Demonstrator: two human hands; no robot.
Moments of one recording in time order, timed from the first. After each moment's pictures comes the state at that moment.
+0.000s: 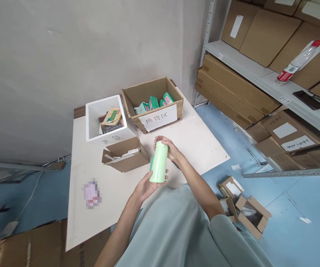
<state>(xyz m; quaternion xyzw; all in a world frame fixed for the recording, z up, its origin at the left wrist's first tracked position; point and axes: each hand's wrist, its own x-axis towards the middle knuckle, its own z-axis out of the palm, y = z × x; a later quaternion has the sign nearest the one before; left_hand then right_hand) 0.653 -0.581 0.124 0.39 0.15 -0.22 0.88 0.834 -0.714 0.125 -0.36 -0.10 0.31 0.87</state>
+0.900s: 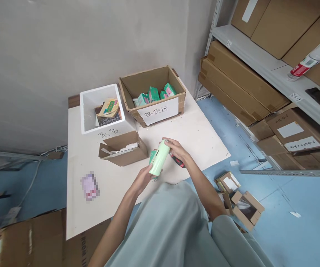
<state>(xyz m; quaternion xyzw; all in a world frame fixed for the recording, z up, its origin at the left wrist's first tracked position) 0.664 -0.563 0.084 0.58 0.21 -0.17 0.77 0.837 -0.746 0.076 -0.49 -0.02 0.34 0.80</state>
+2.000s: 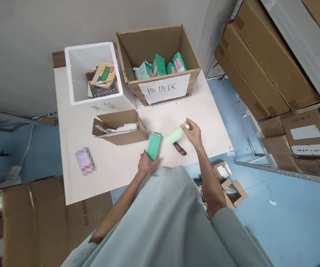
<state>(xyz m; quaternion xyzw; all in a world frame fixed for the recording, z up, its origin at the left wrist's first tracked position) 0.651 -0.571 -0.033 0.87 0.35 -0.20 0.29 0.872 -0.810 0.037 -0.78 -0.02 0.08 0.62</state>
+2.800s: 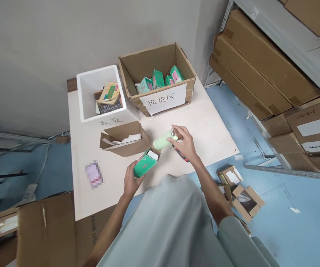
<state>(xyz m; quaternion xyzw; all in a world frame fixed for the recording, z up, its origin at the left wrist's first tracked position) 0.586 -0.482 -0.009 0.93 0.13 0.08 0.35 0.825 -0.761 0.111 -0.75 -0.14 0.04 0.65</state>
